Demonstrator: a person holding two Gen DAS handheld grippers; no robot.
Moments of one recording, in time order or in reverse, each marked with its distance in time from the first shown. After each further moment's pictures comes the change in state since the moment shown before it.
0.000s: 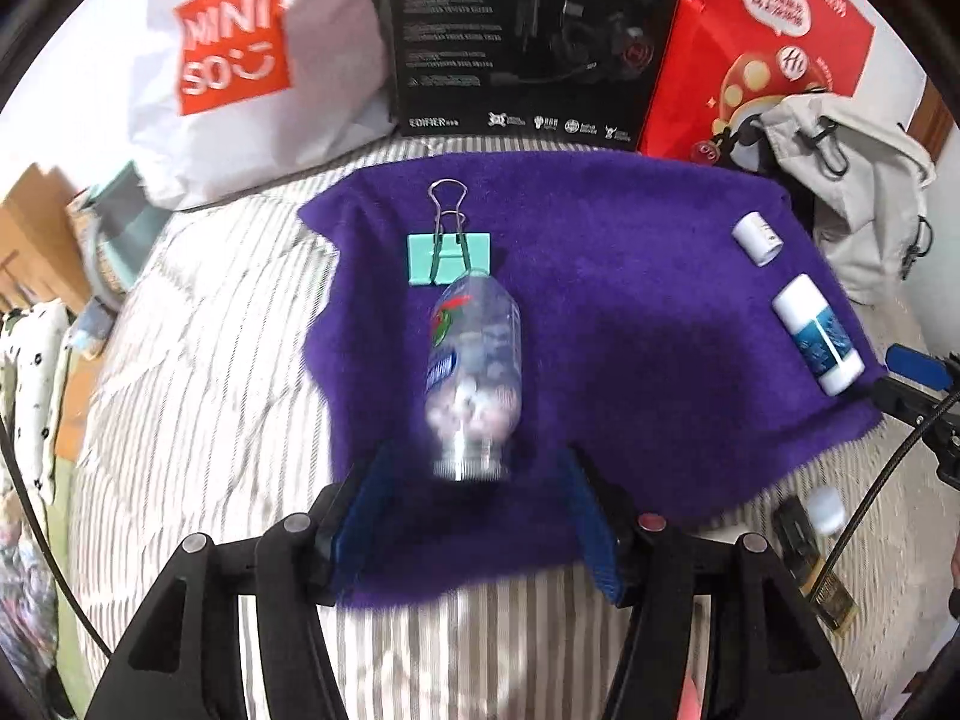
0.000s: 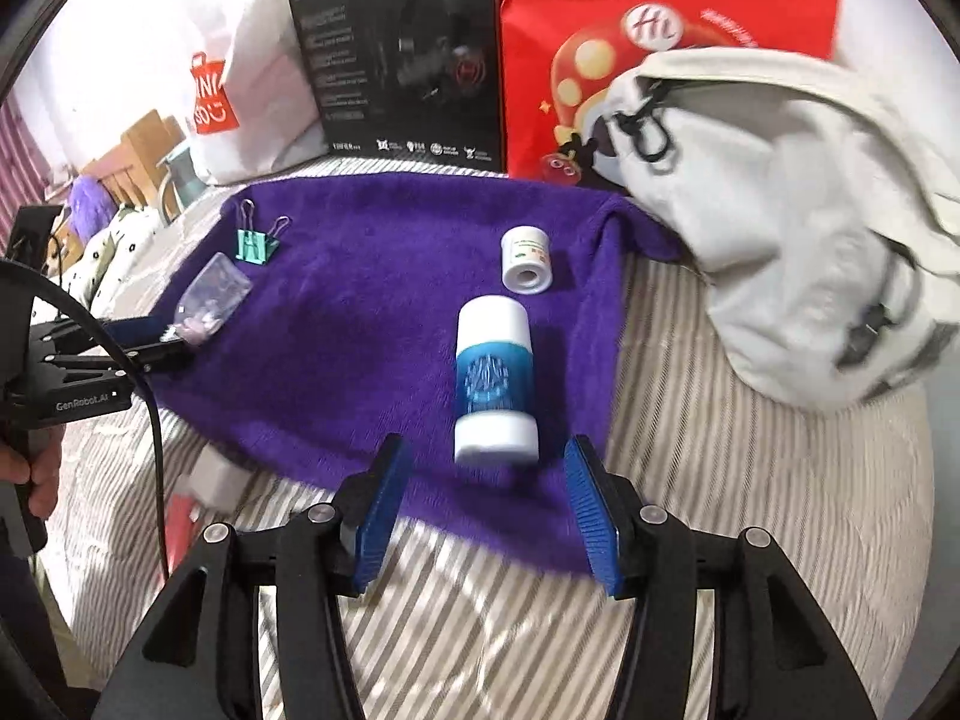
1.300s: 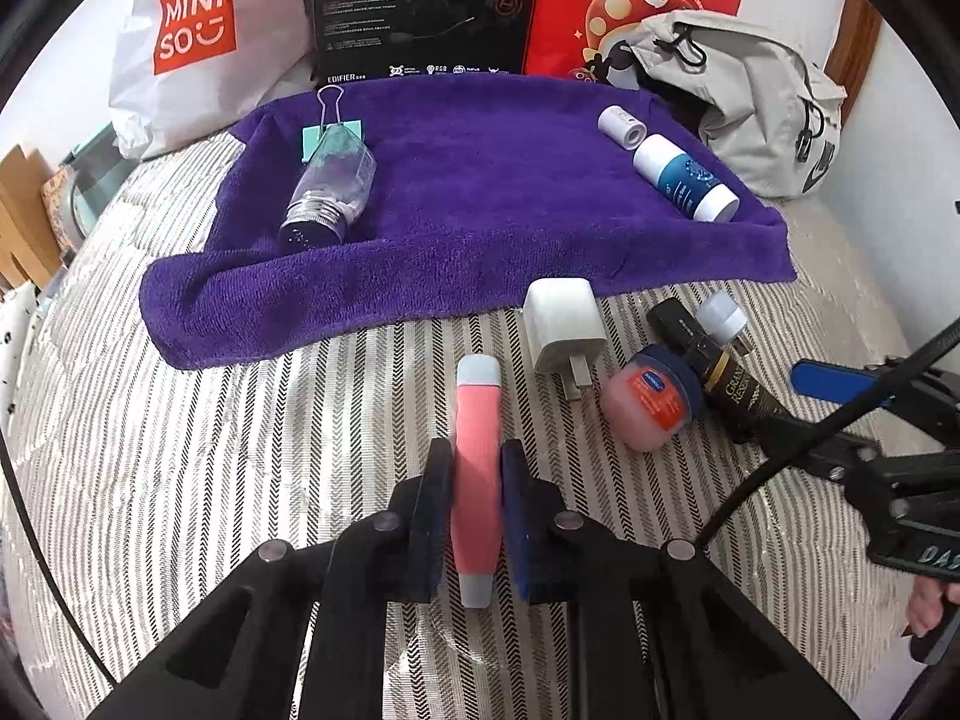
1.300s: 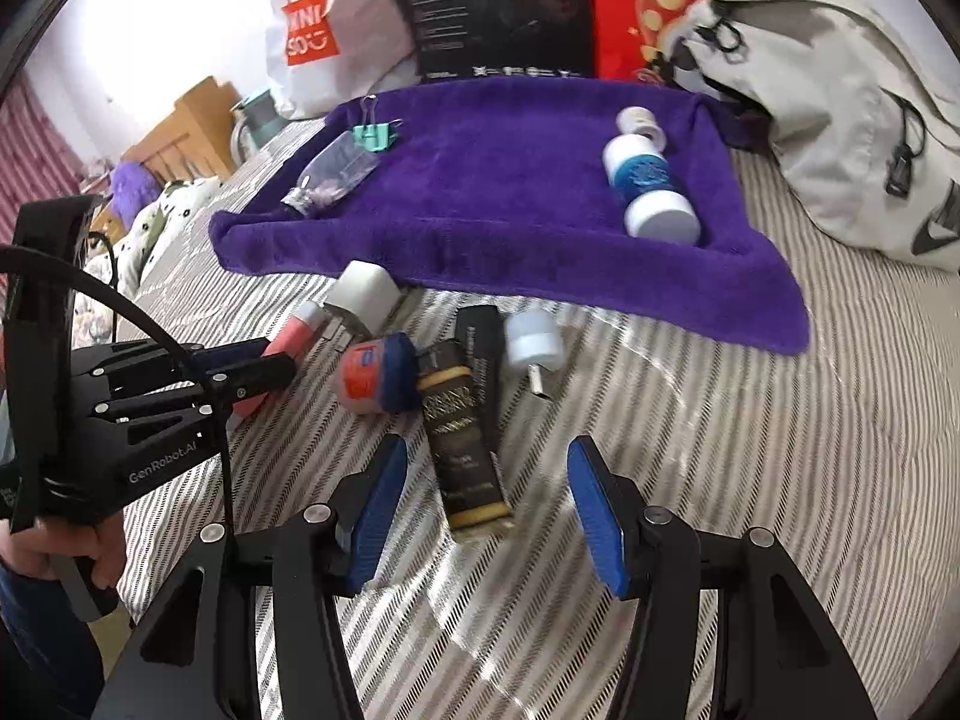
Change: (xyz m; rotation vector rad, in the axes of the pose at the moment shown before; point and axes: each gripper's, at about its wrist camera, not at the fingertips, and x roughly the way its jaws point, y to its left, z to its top) left arm -0.020 -0.042 -0.093 0.042 -0.013 -0.104; right arm -0.011 0.059 -0.090 -0.005 0.053 0.114
